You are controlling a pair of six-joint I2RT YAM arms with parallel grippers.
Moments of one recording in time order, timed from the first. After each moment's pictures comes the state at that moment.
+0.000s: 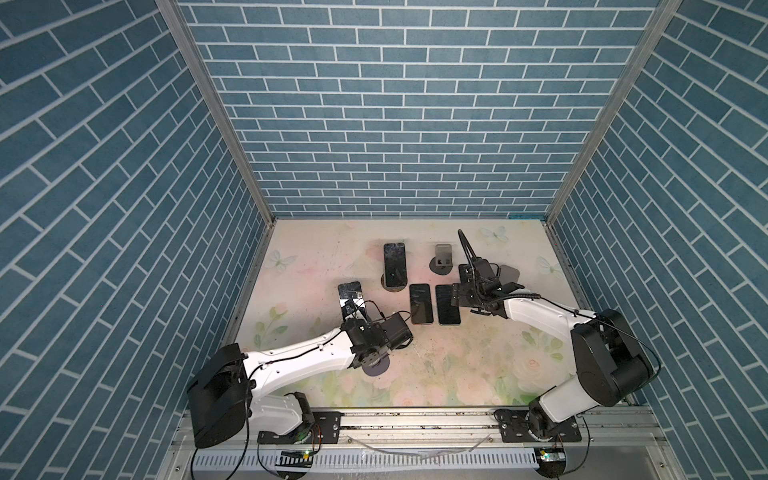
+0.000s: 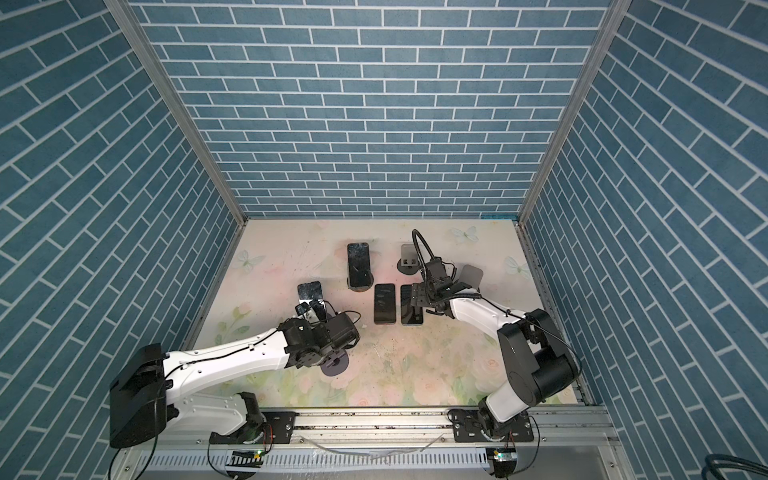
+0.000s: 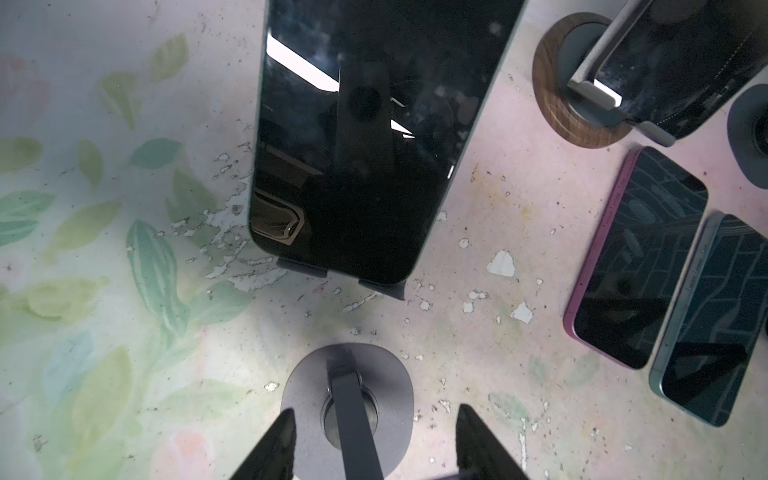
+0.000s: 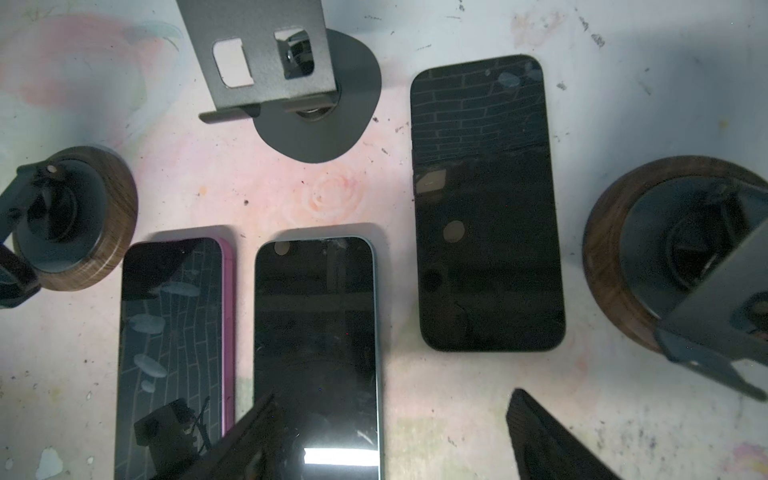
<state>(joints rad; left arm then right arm) -1.04 1.33 0.85 -0.86 -0.46 -1.49 0.53 1.55 0.89 -0.30 0.13 0.47</state>
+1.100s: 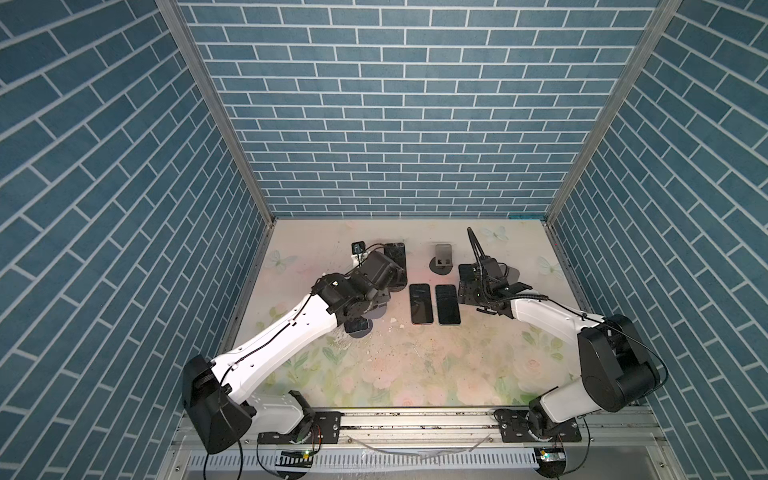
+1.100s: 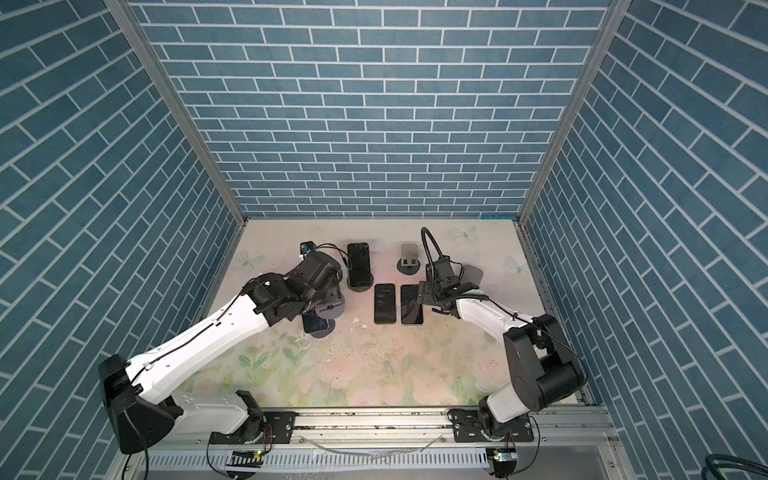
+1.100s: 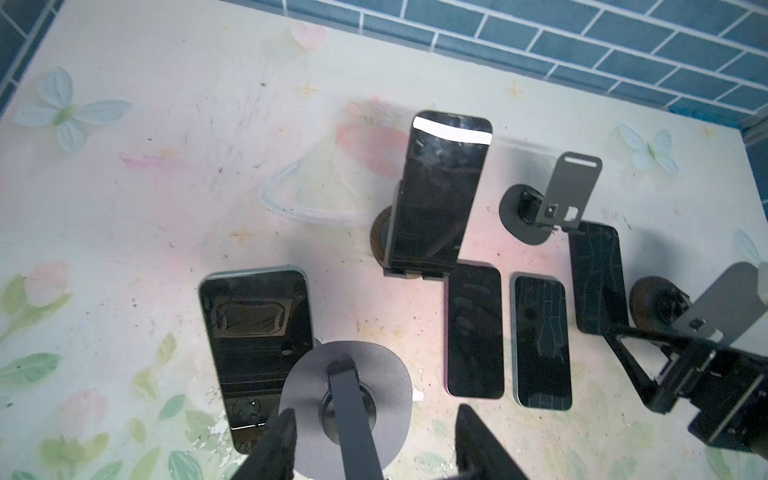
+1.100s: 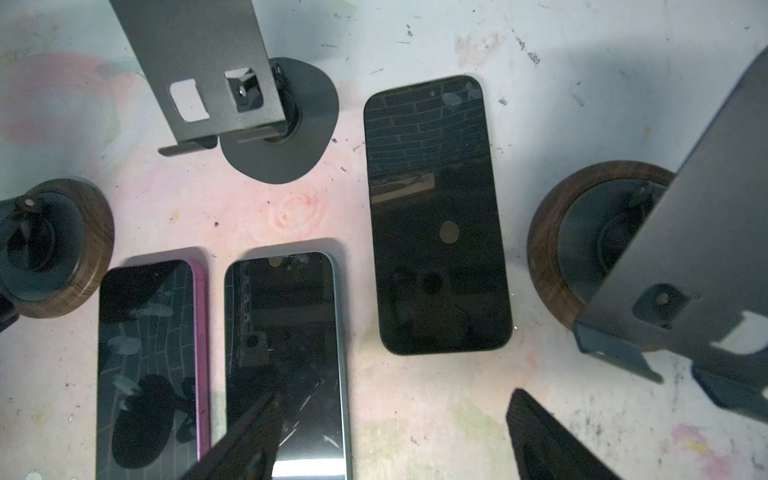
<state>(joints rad) -0.75 1.31 1.27 -0.89 -0.42 -0.78 0.48 1.51 0.87 -0.31 0.14 0.47</state>
